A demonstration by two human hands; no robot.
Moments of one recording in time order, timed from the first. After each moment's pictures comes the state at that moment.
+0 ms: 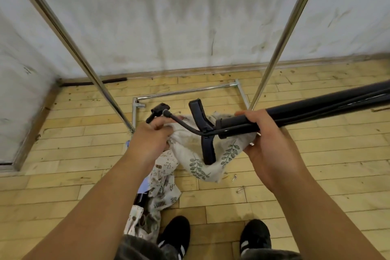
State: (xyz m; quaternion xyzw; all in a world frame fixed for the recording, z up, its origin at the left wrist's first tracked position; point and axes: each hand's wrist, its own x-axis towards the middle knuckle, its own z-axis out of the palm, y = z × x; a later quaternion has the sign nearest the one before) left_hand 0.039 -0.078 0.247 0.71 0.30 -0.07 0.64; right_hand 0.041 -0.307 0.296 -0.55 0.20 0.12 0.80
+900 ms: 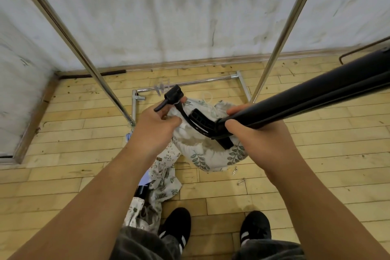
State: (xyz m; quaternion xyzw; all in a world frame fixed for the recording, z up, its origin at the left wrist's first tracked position) left_hand 0.036 -0.087 0.259 0.76 0.20 -0.06 0.62; right_hand 0.038 -0.304 0.292 -0.77 0.09 0.12 0.62
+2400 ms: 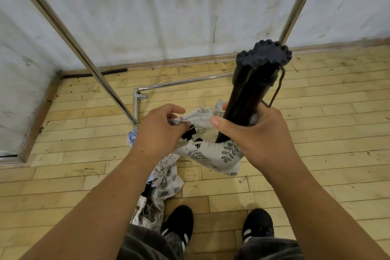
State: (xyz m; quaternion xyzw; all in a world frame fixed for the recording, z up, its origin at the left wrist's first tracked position) left_hand 0.037 -0.092 0.248 0.91 0.16 -0.03 0.38; right_hand 0.033 -0.299 0.295 -0.77 0.00 0.09 0.63
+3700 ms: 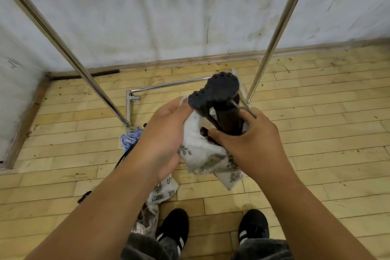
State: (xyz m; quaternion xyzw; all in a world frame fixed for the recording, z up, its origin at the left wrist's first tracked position) left_hand 0.029 -0.141 0.306 0.60 0.22 -0.10 0.76; right_hand 0.041 -0.301 0.268 -0.87 0.02 0.05 0.49
